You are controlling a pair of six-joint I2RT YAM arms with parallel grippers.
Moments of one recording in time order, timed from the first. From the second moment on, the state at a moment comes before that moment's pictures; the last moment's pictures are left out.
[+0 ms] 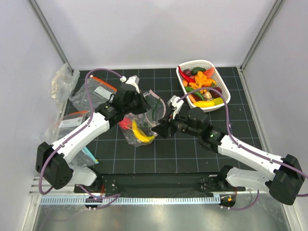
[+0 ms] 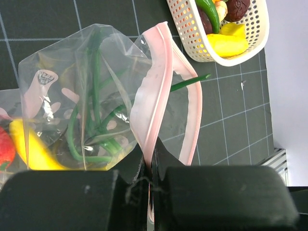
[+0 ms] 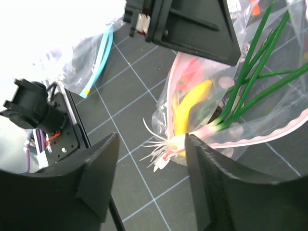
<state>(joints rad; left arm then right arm) -0.64 1.36 1.17 -0.37 0.00 -0.68 0.82 1.07 0.74 0.13 -0.27 0.26</state>
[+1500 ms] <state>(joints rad) -0.65 1.27 1.20 -0.35 0.19 -0.82 0.84 1.35 0.90 0.01 -0.07 0.30</state>
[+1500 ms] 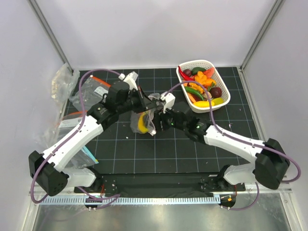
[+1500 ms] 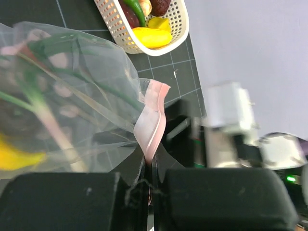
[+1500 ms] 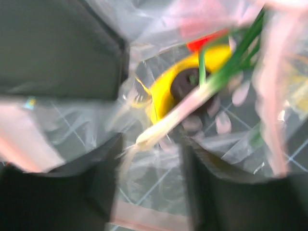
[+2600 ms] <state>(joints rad) -0.65 1.28 1.17 -0.36 0.09 -0.73 0.84 1.13 0.84 -0.10 0.37 0.32</state>
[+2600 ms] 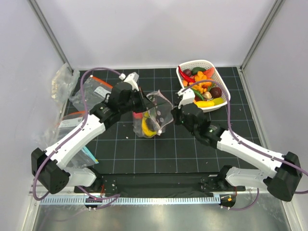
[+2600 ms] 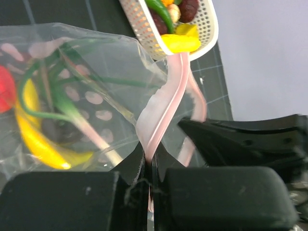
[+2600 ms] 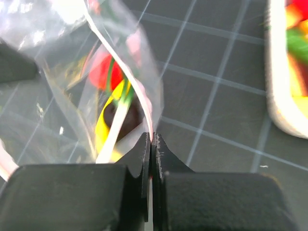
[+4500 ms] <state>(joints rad) -0.65 1.07 1.19 -0.43 -0.09 -0.73 0.86 1.27 1.35 -0.45 0.44 0.29</state>
